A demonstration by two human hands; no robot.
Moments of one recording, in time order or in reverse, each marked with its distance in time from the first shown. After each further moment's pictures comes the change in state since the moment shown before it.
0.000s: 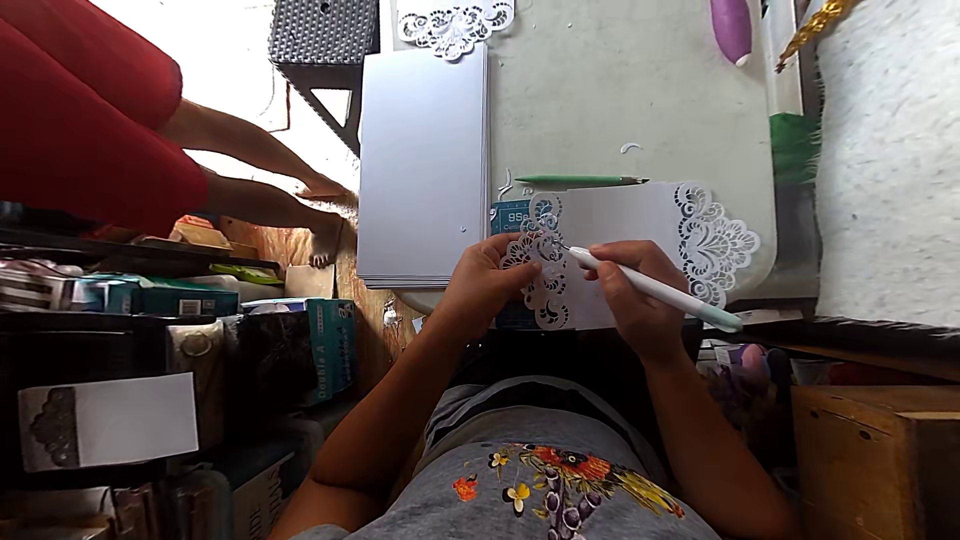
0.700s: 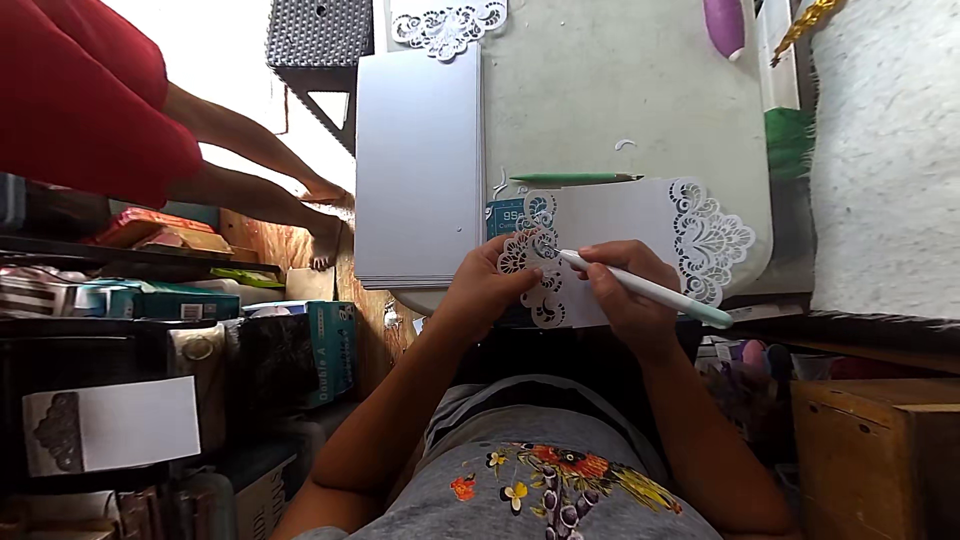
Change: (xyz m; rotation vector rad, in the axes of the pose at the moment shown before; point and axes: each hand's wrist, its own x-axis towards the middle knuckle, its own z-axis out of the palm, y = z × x) left_hand -0.004 -0.002 0.005 -0.020 -0.026 0.005; right_hand -0.001 0.002 0.000 0.048 -0.002 -0.022
